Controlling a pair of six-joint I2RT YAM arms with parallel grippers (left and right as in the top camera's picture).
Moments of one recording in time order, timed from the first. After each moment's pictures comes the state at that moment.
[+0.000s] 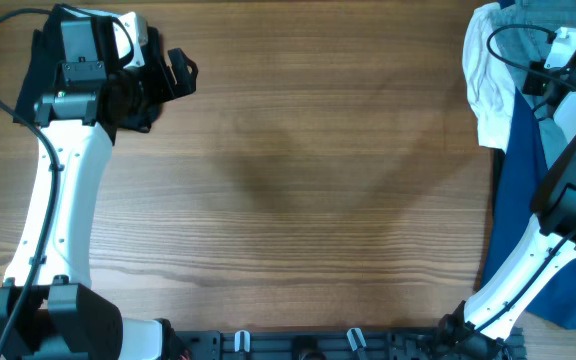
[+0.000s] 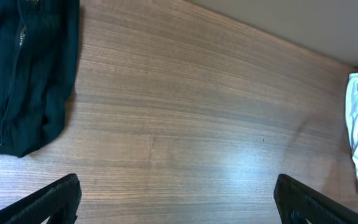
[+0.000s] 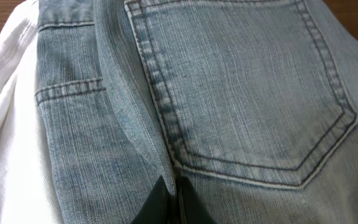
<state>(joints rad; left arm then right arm) 0.03 1.59 1.44 -0.70 0.29 -0.28 -0.48 2.31 1.65 -0.07 -0.13 -0.27</state>
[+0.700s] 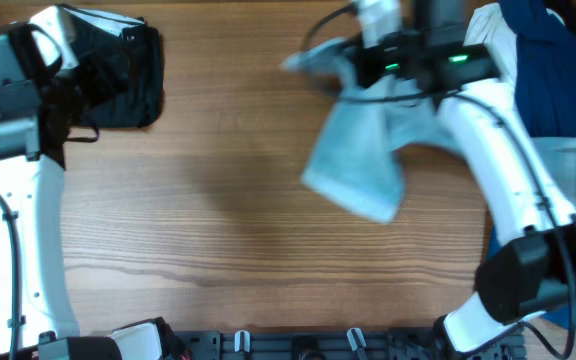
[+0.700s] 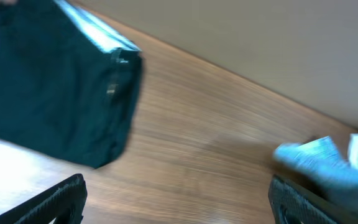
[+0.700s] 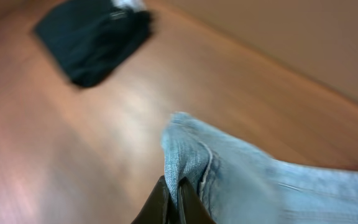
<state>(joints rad) 0.24 1.44 1.44 -0.72 0.29 -0.27 0.31 1.79 1.65 -0.60 -0.46 -0.23</state>
